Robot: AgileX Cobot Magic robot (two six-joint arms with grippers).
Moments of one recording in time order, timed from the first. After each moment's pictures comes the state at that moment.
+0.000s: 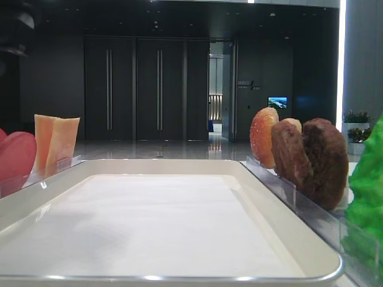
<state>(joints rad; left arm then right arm) -0.65 1.57 -0.96 0.14 1.16 -0.72 -0.01 -0.01 -0.51 0.02 1.13 -0.01</state>
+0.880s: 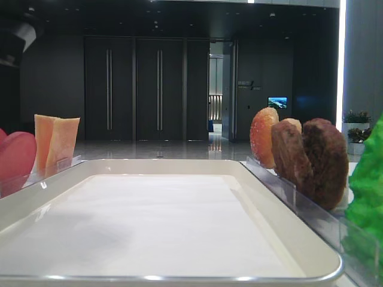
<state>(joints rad) -0.65 1.60 -0.96 0.16 1.18 -0.66 -0.01 -0.01 -0.51 0.02 1.13 -0.01</state>
